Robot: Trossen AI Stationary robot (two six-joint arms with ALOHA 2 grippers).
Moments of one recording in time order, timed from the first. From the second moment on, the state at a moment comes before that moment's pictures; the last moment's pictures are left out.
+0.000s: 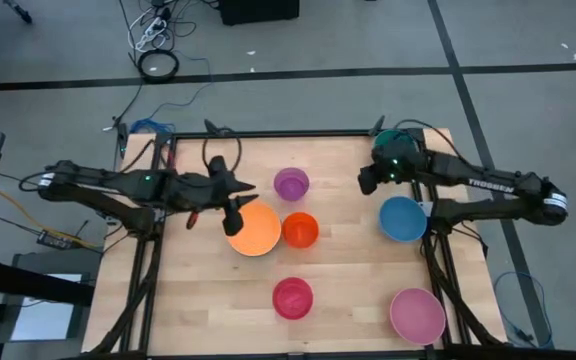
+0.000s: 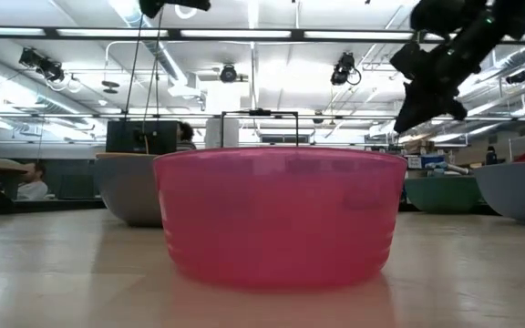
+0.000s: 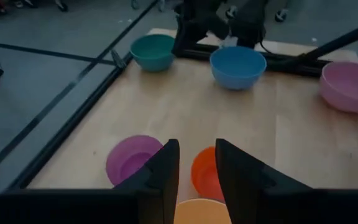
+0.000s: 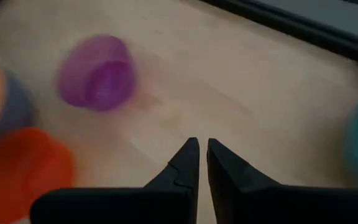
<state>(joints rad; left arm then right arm) -0.17 1.12 1.13 -0.50 -0.46 -0.22 -0.42 0.92 0.71 -0.59 0.18 0.49</state>
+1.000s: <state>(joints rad) -0.19 0.91 1.13 -0.62 -0.51 -0.27 -0.70 1.49 1.00 -1.02 0.34 0.45</state>
